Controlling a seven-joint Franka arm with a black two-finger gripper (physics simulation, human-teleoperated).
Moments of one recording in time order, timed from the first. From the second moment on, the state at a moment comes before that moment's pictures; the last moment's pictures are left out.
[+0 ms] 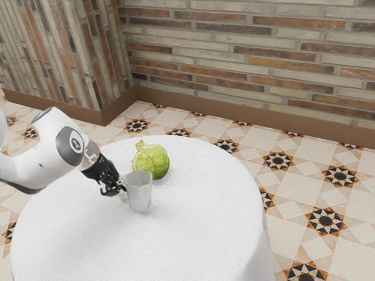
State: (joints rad) arm -0.08 0.01 0.18 -2.45 -0.73 2.58 -1.52
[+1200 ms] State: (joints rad) arm 0.03 -0.06 0.17 -2.57 -0.84 2.64 -1.17
